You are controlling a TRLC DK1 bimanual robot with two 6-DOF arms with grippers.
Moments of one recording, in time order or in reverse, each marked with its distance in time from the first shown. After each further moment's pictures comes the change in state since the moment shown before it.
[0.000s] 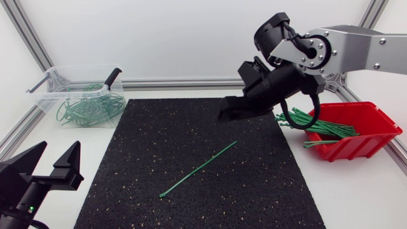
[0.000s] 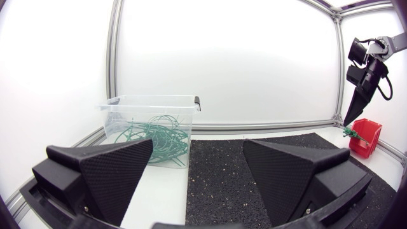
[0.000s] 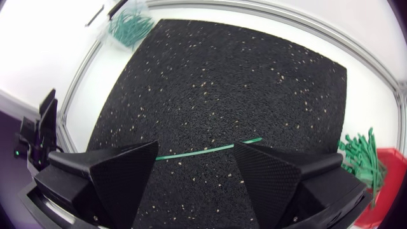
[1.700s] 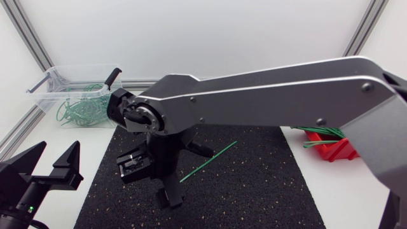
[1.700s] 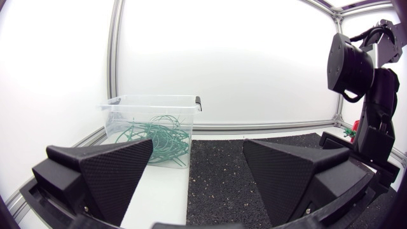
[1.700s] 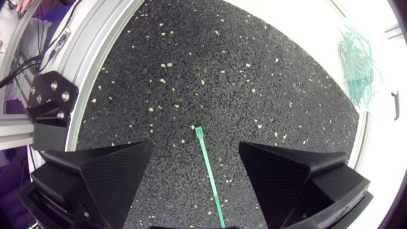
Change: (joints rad) left arm 0.005 0.000 0.000 0.000 0.000 0.000; right arm 0.575 0.443 0.361 -0.249 0.166 -1.030
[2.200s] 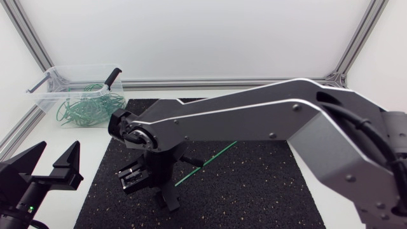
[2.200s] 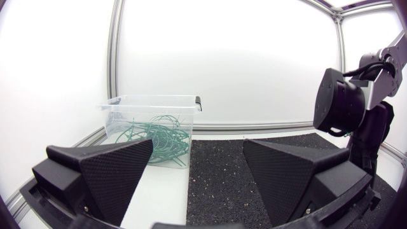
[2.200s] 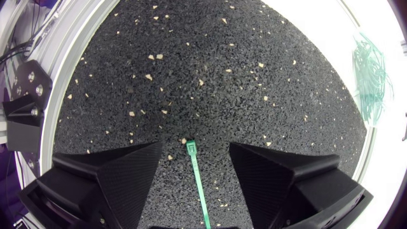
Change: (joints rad) left arm 0.000 0.000 0.000 0.000 0.000 0.000; right arm 0.009 0.108 -0.011 0.104 0.020 -0.069
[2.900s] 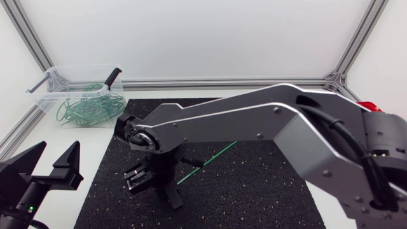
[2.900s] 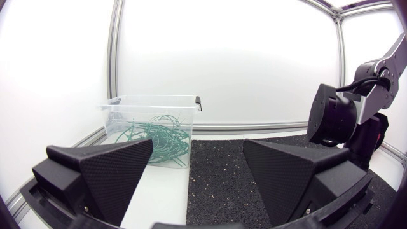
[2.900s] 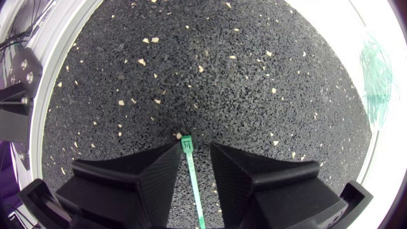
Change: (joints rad) left arm 0.000 0.000 0.000 0.000 0.000 0.000; right arm -0.018 0.037 -0.001 0.016 0.004 -0.044
